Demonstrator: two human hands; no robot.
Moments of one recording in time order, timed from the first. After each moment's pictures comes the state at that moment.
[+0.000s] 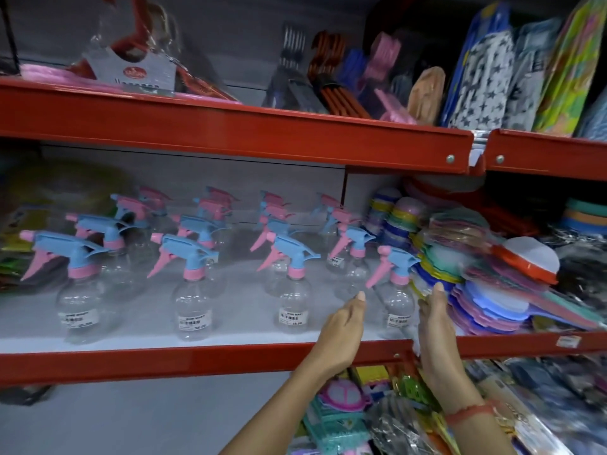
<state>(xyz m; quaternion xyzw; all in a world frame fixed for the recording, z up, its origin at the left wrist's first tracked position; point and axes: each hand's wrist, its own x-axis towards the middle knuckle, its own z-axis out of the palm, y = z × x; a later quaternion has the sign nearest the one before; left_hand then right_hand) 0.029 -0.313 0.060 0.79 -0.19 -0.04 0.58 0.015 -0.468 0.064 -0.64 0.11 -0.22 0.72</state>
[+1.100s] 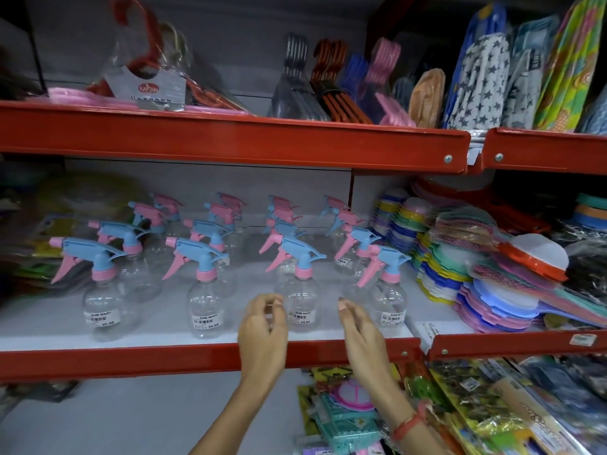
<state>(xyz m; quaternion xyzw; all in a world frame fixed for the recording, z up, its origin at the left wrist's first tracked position) 0.004 -0.221 0.056 0.77 -0.01 0.29 0.57 0.001 -0.373 0.048 -0.80 -0.02 -0.20 0.57</state>
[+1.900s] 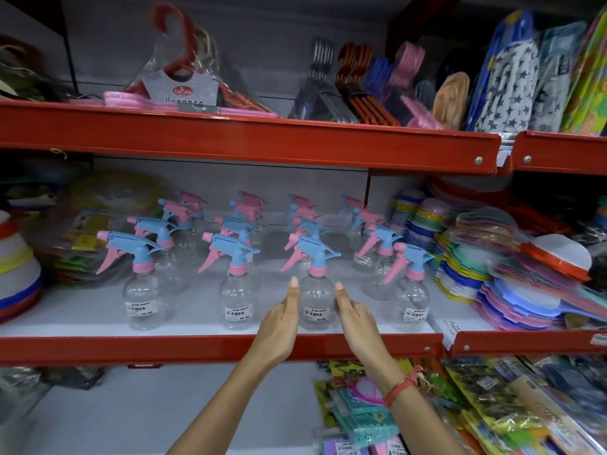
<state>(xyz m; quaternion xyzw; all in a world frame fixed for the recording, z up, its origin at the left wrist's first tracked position) 0.014 -0.181 0.062 0.79 -0.07 0.04 0.61 0.009 -0.325 0.069 -0.82 0.01 -0.11 0.56</state>
